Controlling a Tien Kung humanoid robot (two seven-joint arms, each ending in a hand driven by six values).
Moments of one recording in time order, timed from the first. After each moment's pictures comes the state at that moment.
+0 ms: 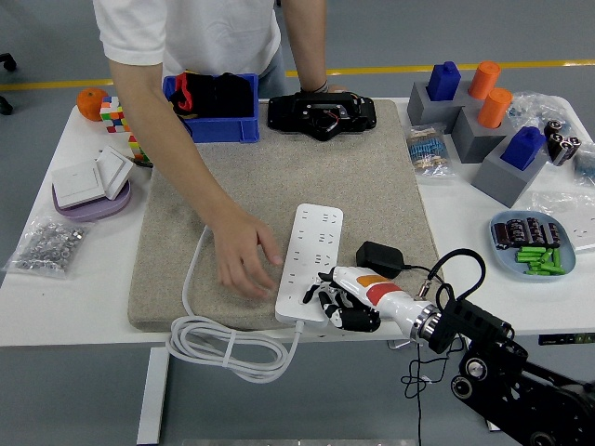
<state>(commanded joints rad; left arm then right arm) -0.16 0.05 -1.42 -0.18 1.43 -0.08 0.35 0.34 -0.22 0.63 1.31 -1.75 -0.12 0.10</state>
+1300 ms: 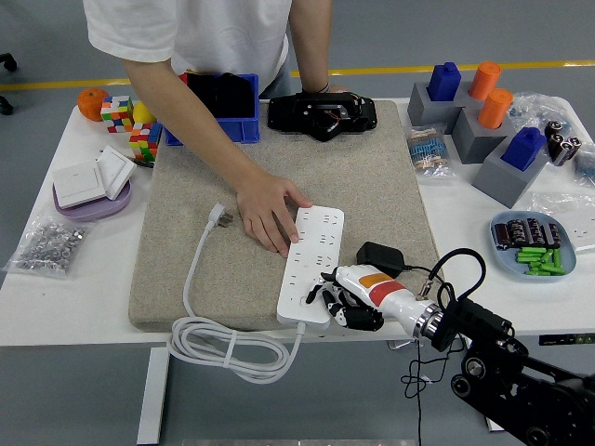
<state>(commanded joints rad) -0.15 0.05 -1.43 -0.18 1.43 -0.08 0.35 0.37 -0.23 0.58 1.23 -1.83 -0.16 0.16</state>
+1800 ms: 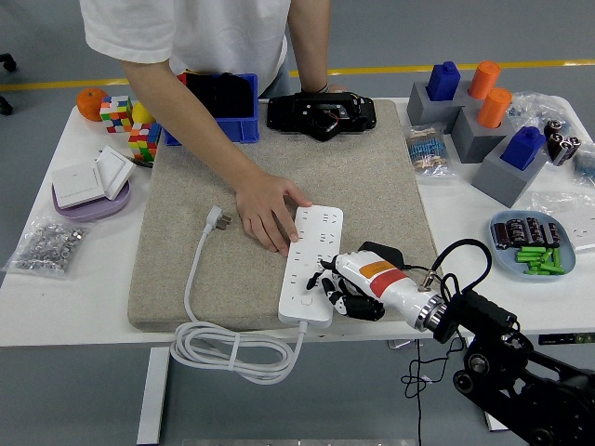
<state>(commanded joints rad) -0.15 0.05 -1.44 -0.18 1.43 -0.08 0.35 0.35 -0.23 0.67 1.33 -1.88 -0.18 0.15</state>
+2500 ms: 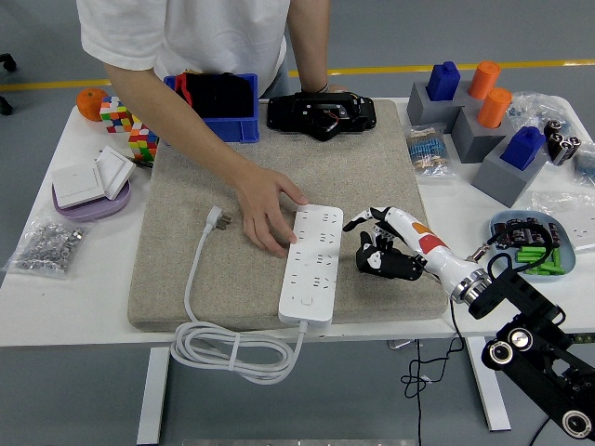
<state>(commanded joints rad) -0.15 0.05 -1.43 -0.18 1.43 -0.08 0.35 0.25 -0.24 0.92 1.38 -1.62 -0.10 0.07</state>
